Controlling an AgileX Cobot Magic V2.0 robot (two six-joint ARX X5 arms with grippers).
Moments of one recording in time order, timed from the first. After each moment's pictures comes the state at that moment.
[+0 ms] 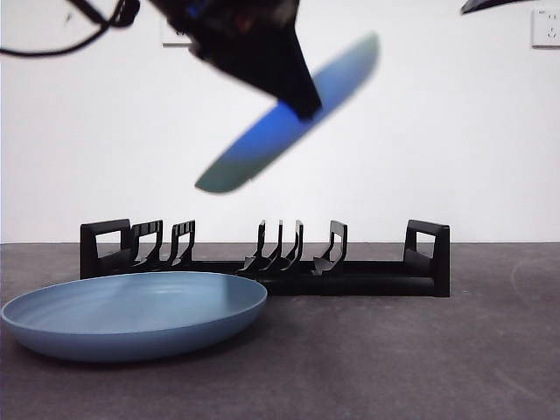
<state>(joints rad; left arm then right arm) -1.02 1.25 0.87 -0.12 -0.23 0.34 0.26 0.98 1.02 -0.36 -0.37 0.27</state>
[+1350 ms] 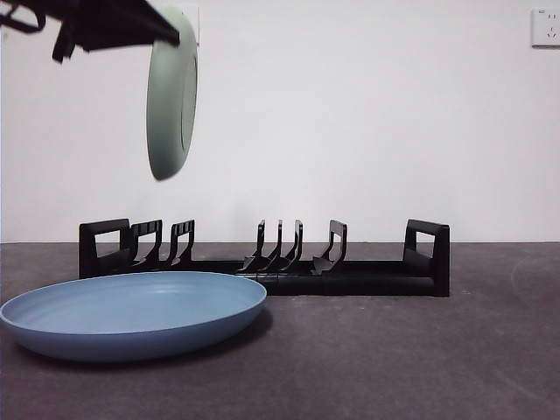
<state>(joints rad) -0.19 1.29 0.92 0.16 0.68 -0.20 0.26 0.96 1.02 -0.36 -0.36 0.26</state>
